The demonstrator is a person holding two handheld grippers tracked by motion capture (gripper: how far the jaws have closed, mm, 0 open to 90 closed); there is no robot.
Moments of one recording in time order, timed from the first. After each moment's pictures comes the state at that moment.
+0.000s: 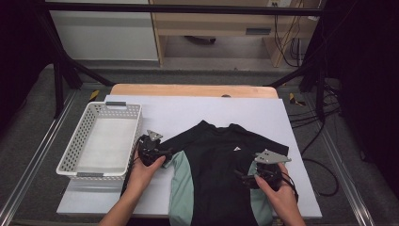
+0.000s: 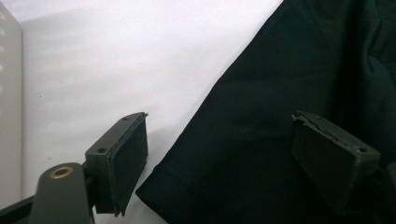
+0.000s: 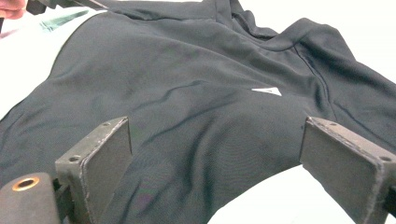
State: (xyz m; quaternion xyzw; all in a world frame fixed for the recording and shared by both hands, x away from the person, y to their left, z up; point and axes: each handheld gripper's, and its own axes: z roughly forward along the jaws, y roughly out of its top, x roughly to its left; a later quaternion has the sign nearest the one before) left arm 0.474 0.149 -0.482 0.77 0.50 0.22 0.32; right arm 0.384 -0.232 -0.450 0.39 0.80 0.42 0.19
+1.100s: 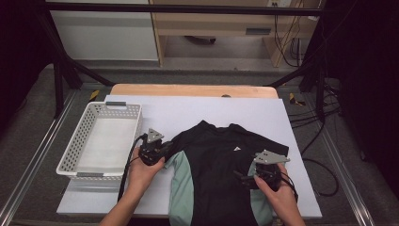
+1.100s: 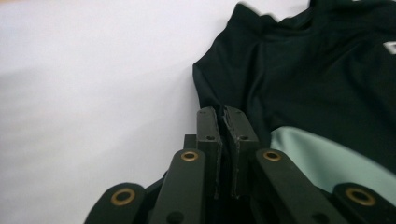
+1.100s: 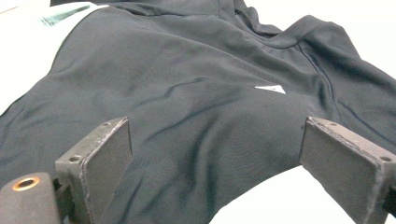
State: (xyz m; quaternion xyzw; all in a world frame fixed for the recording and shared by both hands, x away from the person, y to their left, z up) left arm 0.454 0.142 -0.444 0.78 0.43 0.19 0.41; right arm 0.384 -0.231 -0.451 0.39 0.80 0.42 0.19
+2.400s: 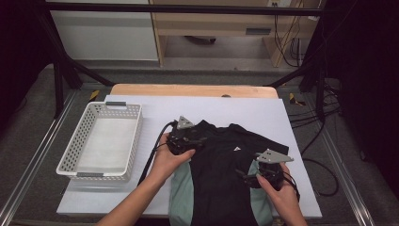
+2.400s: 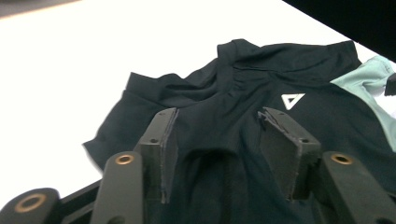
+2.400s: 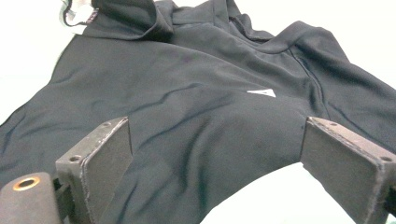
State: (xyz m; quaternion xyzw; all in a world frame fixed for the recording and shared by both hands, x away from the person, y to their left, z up) left arm 0.471 0.065 -0.408 0.81 0.37 0.14 0.44; right arm 0.384 -0.237 -0.448 0.39 0.79 0.43 0.19
